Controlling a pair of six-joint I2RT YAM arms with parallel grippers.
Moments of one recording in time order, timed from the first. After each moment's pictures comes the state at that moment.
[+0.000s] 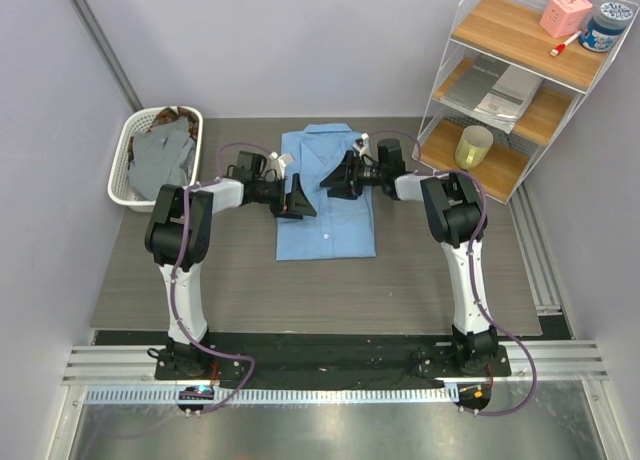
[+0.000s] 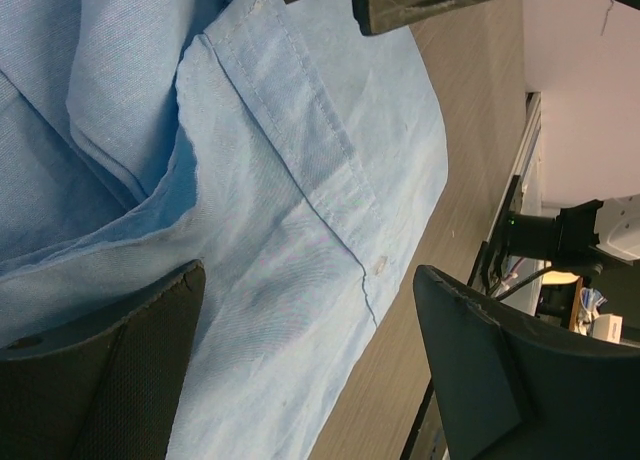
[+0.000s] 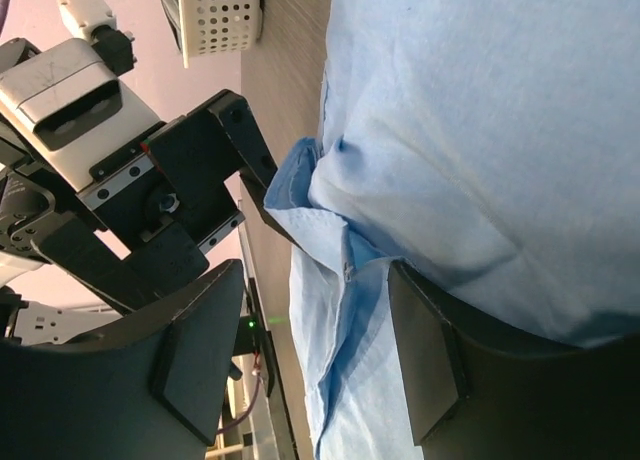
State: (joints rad) left arm -0.24 2.08 1.28 -0.12 0.96 -0.28; right arm 0.29 2.38 1.52 0.38 -1.01 0.91
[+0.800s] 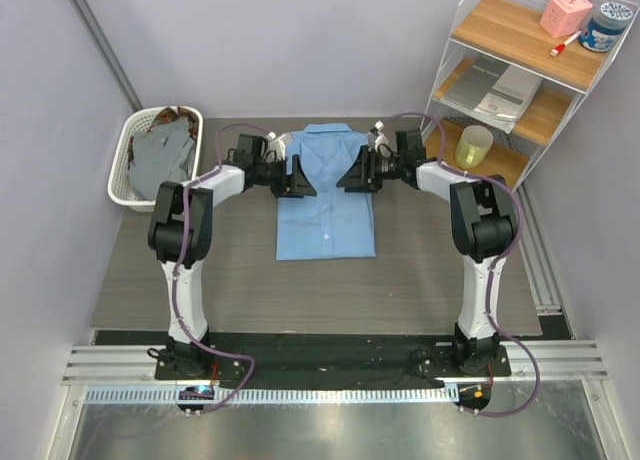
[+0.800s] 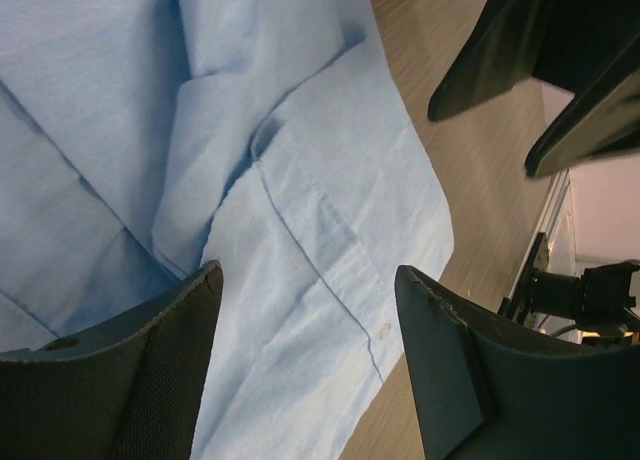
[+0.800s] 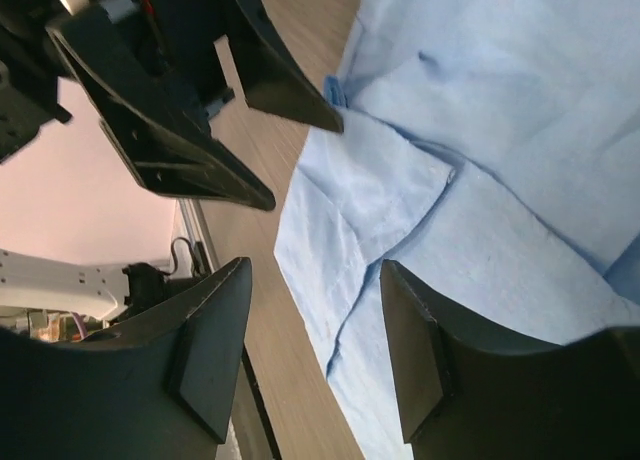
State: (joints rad) left arm -0.24 2.10 1.45 -0.16 0.85 -0.30; right arm 0.22 2.10 1.45 -0.01 -0.98 0.53
